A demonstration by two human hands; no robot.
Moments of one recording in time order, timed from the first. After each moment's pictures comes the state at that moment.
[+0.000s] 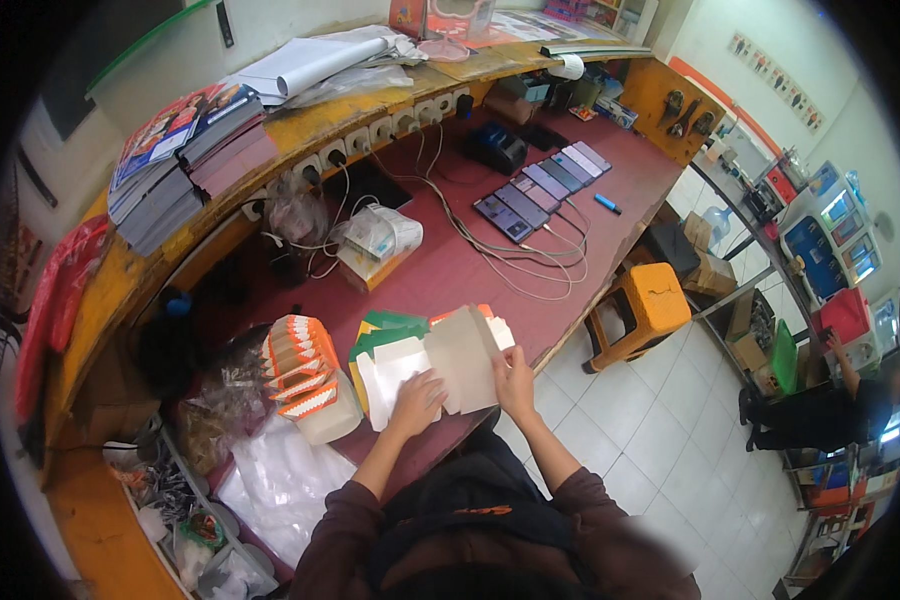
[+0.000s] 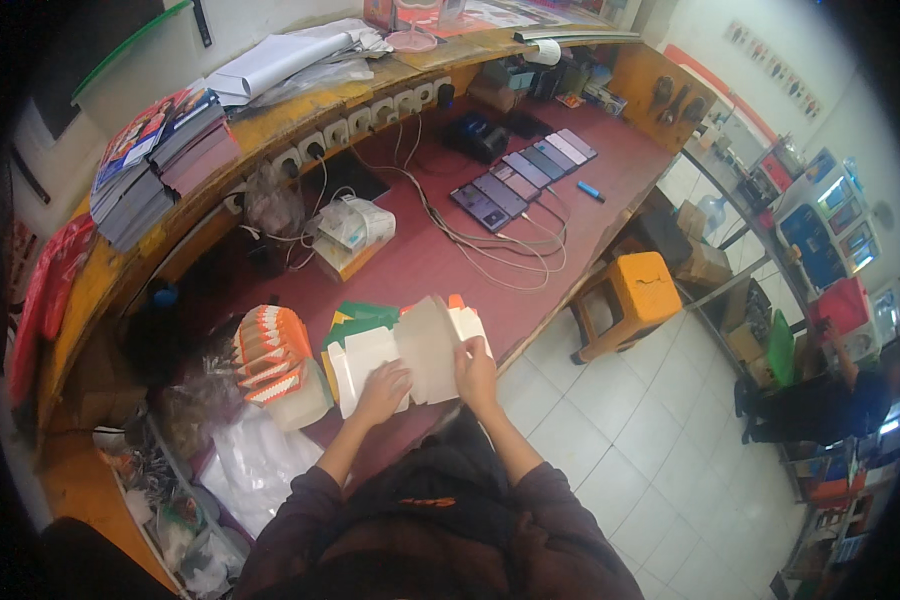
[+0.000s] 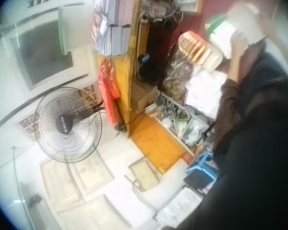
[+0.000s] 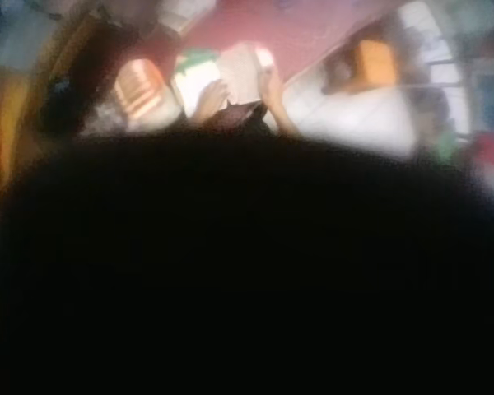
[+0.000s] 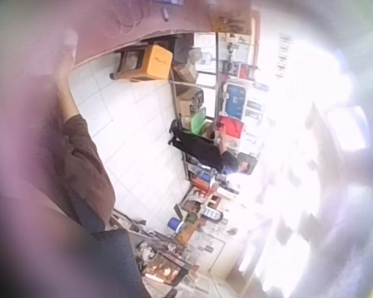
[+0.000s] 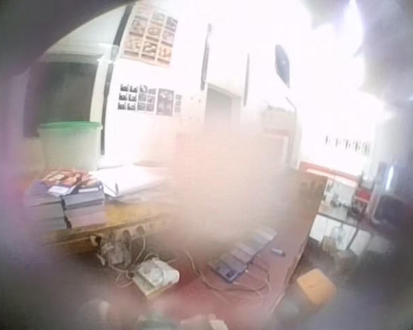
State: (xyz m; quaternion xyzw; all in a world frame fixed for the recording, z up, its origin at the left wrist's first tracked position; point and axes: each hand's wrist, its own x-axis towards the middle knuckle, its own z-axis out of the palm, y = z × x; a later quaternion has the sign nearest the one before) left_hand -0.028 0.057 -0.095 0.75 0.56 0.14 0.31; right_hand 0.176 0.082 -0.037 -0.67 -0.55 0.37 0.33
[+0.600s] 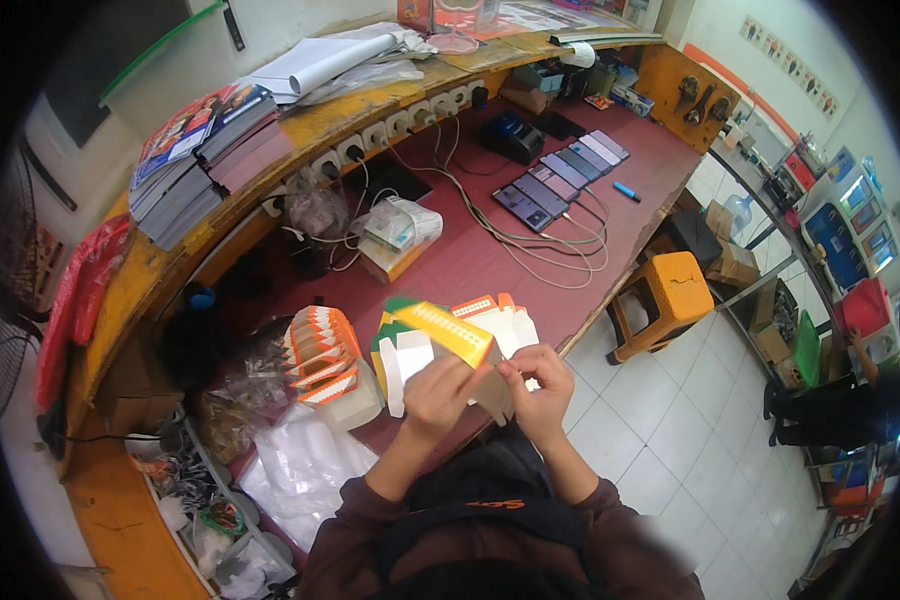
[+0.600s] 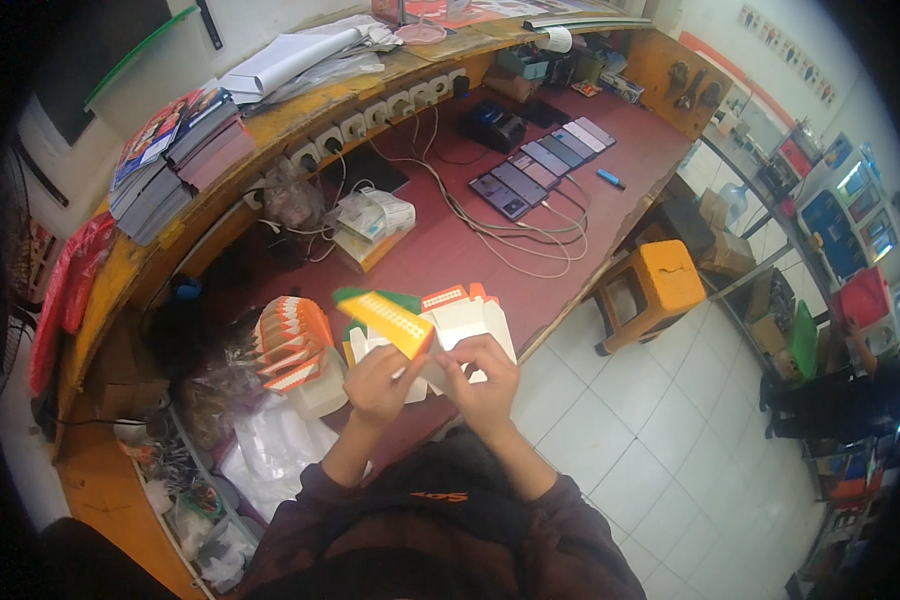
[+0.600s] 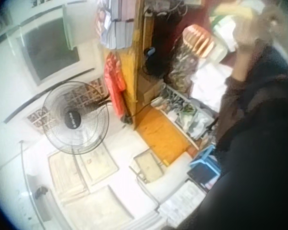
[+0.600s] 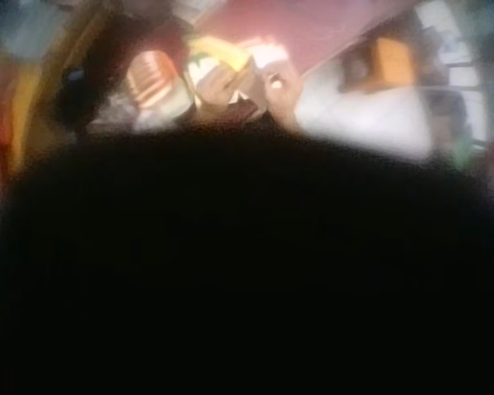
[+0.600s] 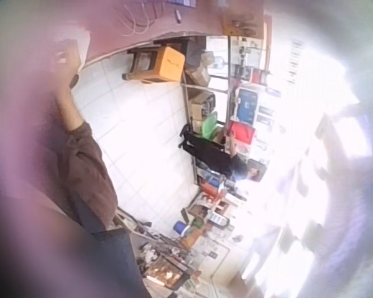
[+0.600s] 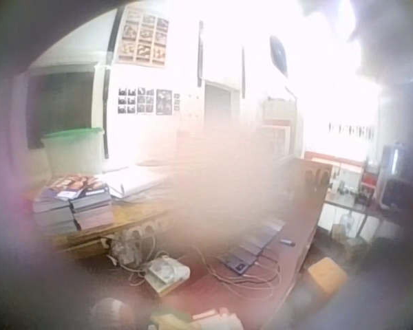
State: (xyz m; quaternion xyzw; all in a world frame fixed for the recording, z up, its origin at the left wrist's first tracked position) left_hand 0.001 0.040 0.086 0.72 0.40 0.57 -0.03; right_hand 0.148 0.034 0.080 -0.43 -0.61 0.27 0.60
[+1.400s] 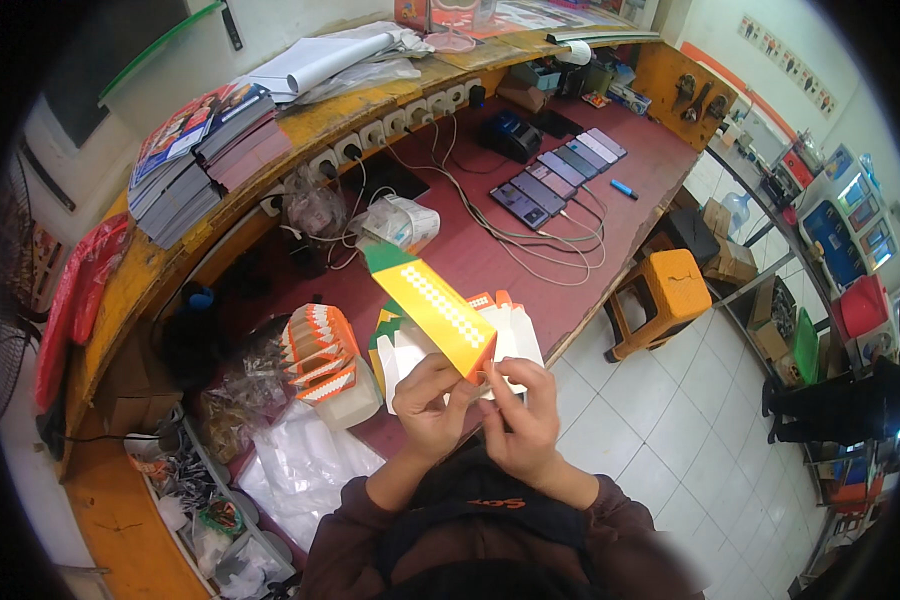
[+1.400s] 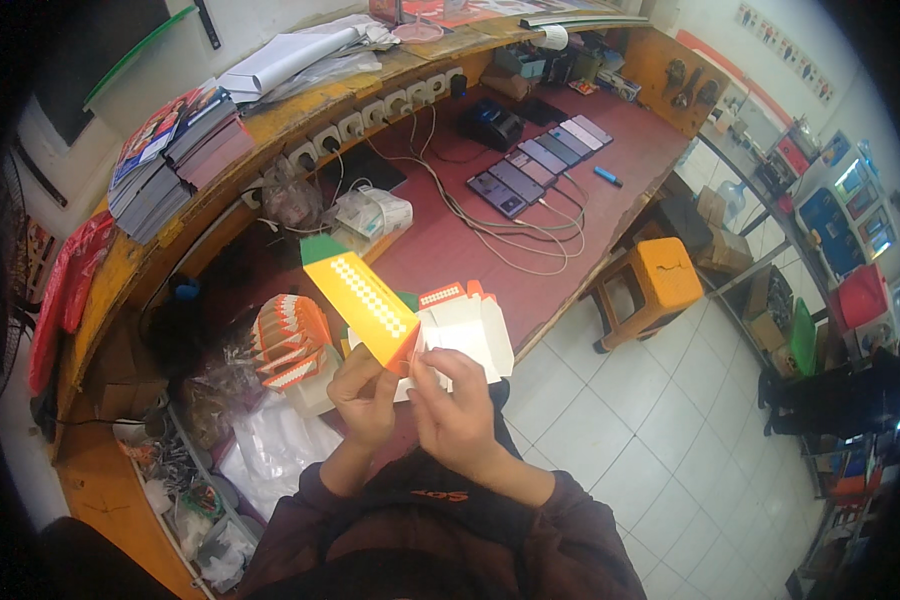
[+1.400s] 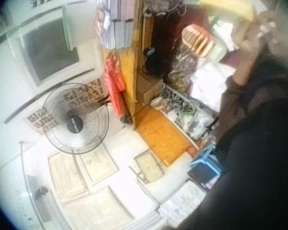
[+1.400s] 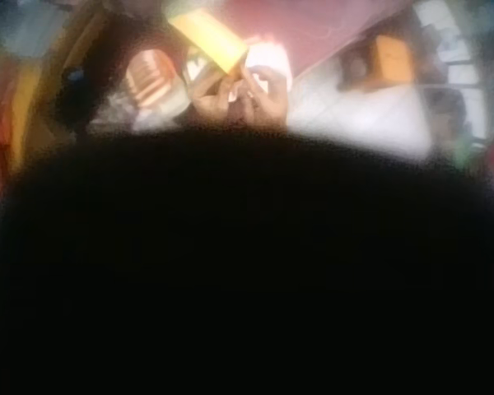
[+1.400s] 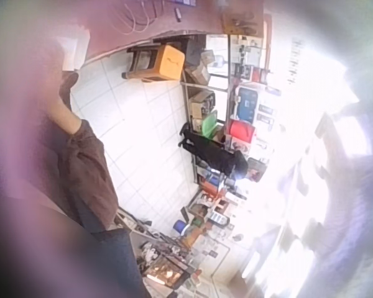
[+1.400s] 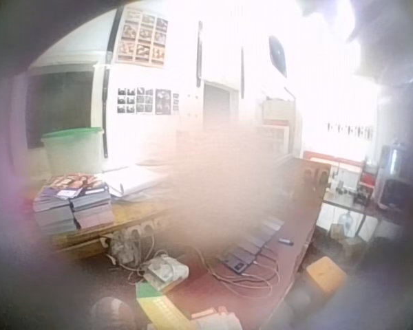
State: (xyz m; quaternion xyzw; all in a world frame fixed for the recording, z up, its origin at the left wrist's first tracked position) left_hand 0.006 0.015 0.116 0.59 0.35 0.68 0.28; right_hand 0.128 -0.001 0.139 -0.41 -0.73 0.06 0.54
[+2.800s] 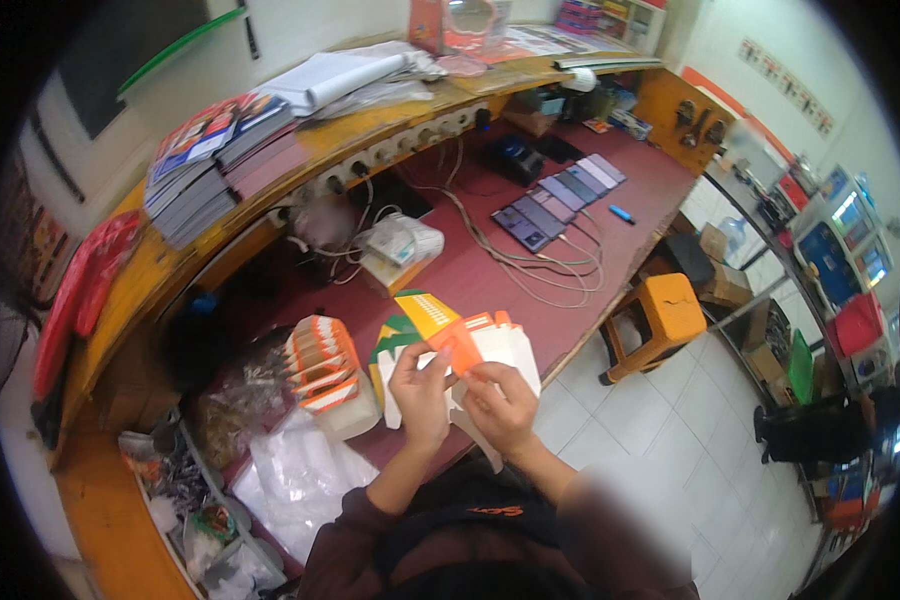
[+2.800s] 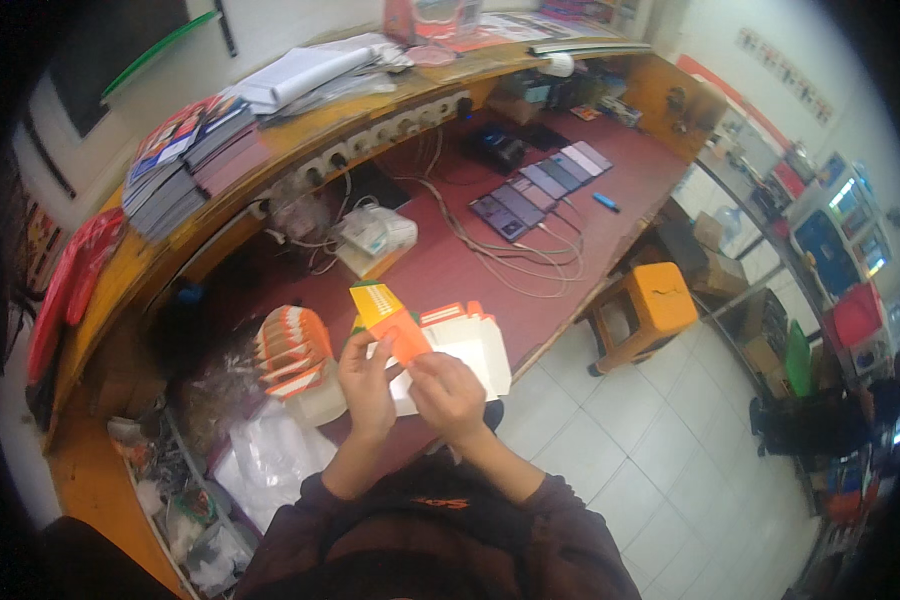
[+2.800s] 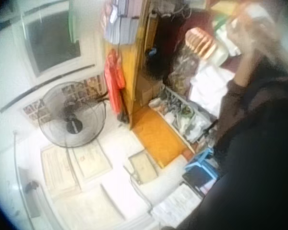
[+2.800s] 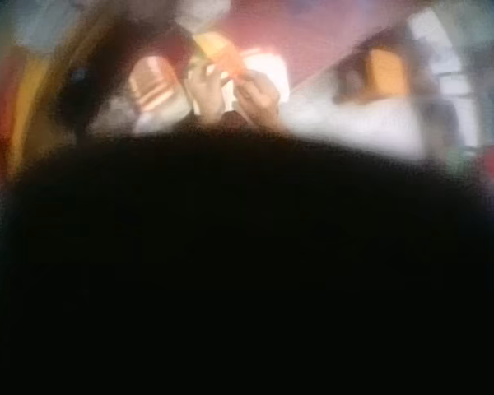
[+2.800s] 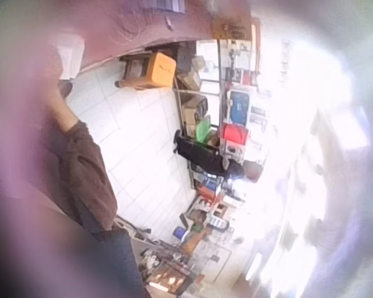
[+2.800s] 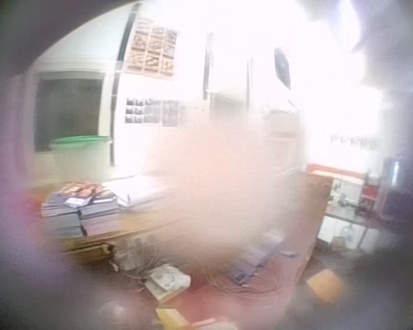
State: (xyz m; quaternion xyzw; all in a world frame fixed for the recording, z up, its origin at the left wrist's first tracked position) left_hand 0.010 0.038 0.086 0.28 0.40 0.73 0.47; right_hand 0.119 0.036 0.082 -0.37 -0.75 0.01 0.55
